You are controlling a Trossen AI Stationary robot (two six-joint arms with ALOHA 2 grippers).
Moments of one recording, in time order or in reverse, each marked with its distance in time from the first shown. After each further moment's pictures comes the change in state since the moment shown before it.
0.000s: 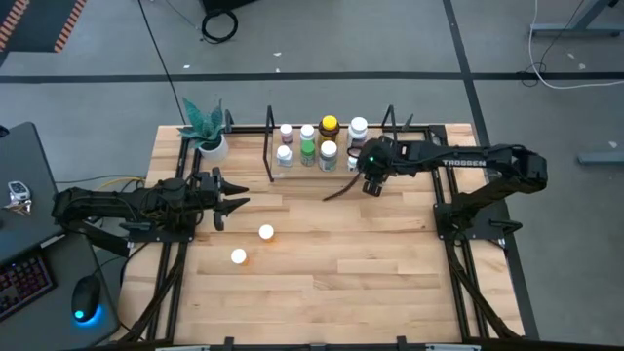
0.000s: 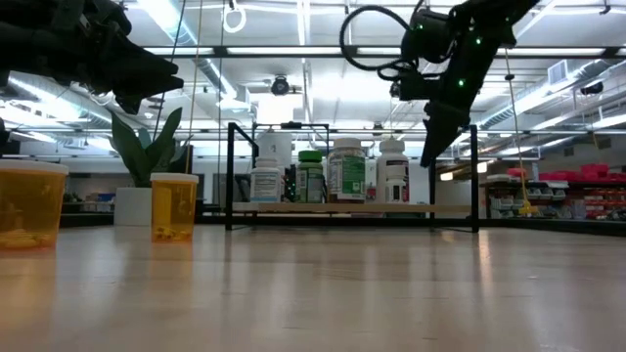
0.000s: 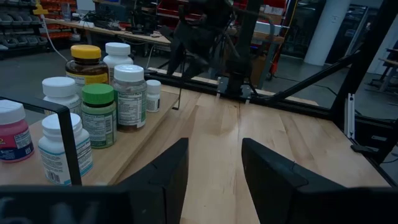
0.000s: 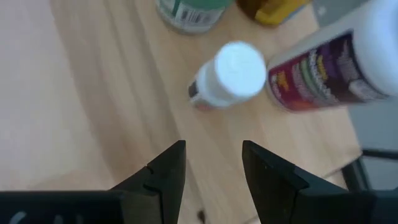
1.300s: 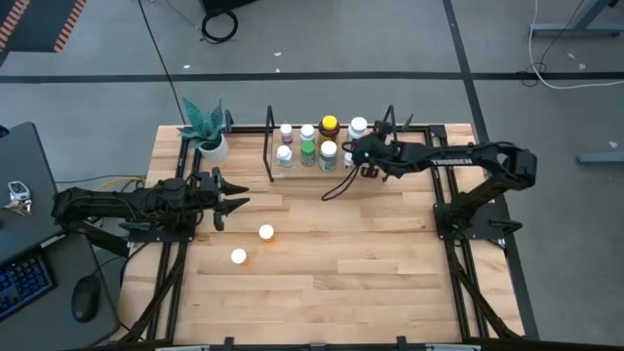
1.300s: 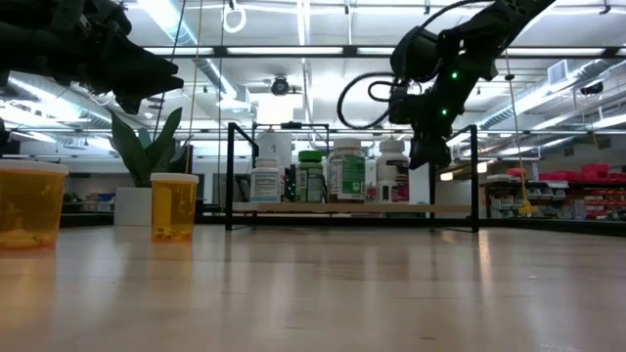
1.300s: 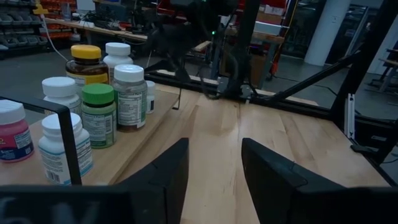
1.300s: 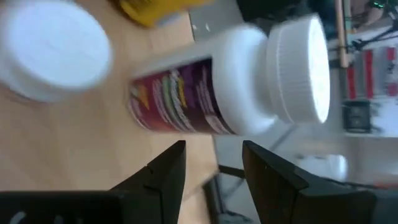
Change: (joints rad) left arm 0.000 0.000 0.000 0.000 0.000 0.000; right arm -0.058 0.095 -0.060 0.332 0.428 -0.408
